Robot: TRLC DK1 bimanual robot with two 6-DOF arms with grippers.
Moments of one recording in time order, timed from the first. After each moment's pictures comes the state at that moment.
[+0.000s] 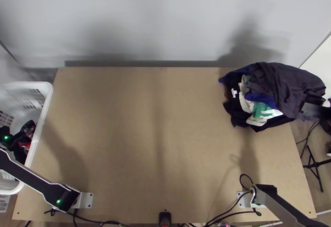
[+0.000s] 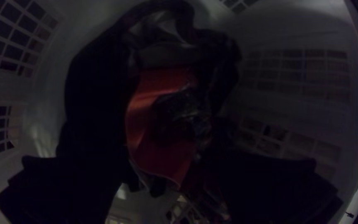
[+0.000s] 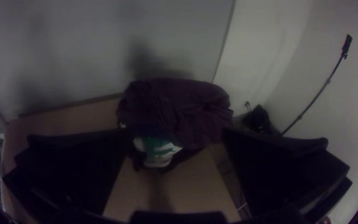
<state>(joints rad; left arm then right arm) 1.11 2.63 2.10 -1.03 0.22 0.59 -0.06 1.09 1.91 -1.40 0.26 0.09</state>
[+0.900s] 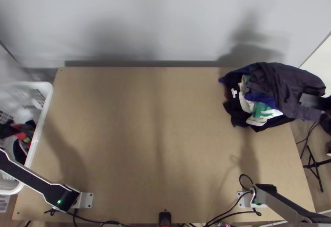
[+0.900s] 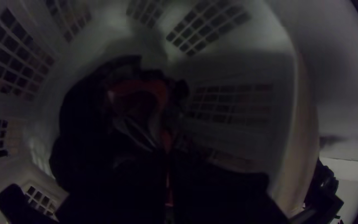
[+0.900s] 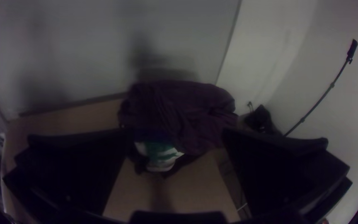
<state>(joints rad) 1.10 2.51 2.23 -1.23 0.43 0.52 -0.06 1.16 1.96 -1.40 0.25 0.09</state>
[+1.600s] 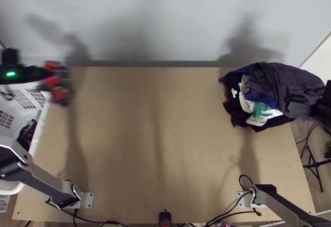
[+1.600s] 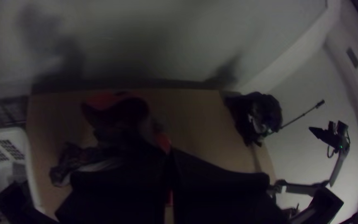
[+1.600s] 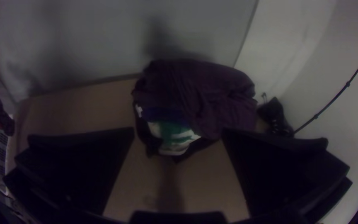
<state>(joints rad) 0.46 1.74 2.11 -1.47 0.78 0.41 -0.01 1.12 1.84 -1.42 0.18 0.09</state>
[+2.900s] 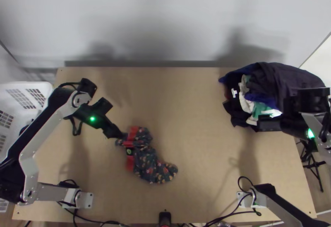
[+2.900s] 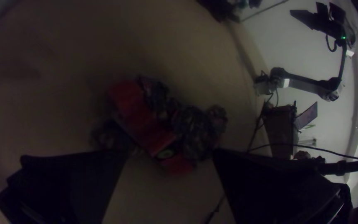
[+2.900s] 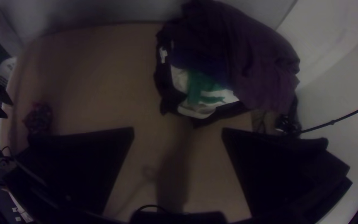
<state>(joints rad) -0.20 1.51 1.31 -1.29 0.60 0.47 0.14 1.05 1.49 -1.39 0.14 0.05</state>
